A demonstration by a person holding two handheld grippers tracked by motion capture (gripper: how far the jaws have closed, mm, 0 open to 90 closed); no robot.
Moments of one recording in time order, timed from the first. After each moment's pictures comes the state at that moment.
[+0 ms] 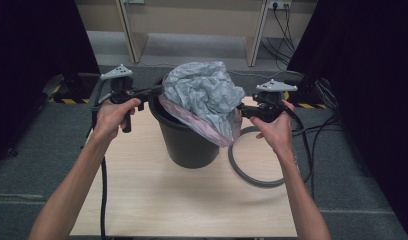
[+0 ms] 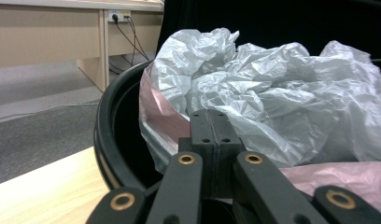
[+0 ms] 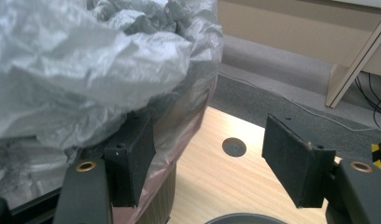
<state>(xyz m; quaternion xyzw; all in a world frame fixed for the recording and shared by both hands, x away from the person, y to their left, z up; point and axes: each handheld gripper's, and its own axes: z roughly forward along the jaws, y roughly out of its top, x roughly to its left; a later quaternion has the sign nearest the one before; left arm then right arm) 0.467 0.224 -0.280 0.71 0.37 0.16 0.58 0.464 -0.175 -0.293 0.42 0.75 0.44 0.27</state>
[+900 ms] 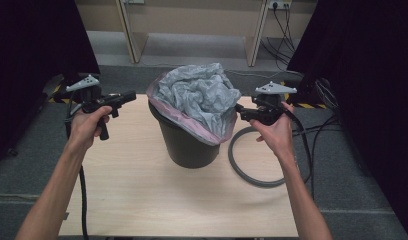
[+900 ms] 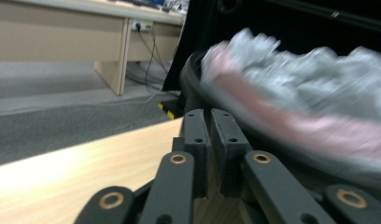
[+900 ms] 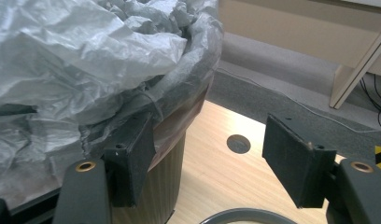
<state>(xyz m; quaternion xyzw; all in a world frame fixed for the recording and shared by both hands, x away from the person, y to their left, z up) 0.459 0.292 -0.302 0.67 0.40 0.16 0.61 0.457 -0.174 -0.293 0.41 0.75 0.44 0.26</state>
